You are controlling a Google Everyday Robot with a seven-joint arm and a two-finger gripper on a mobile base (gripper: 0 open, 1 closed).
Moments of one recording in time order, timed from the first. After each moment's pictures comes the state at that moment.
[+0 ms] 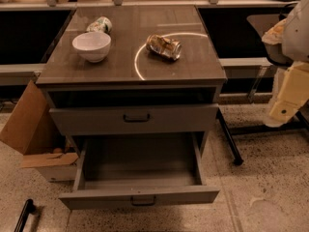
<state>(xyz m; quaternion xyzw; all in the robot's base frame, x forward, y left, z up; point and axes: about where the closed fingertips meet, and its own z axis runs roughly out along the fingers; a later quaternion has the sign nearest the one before) 0.438 -0.215 0.981 -0.60 0.78 -0.04 0.17</state>
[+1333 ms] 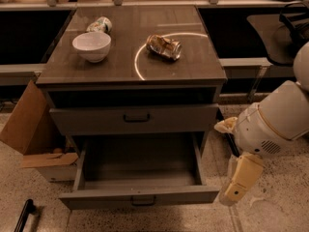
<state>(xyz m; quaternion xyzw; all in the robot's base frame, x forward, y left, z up) 0.369 -0.146 0.817 -0.60 0.76 0.19 0.15</state>
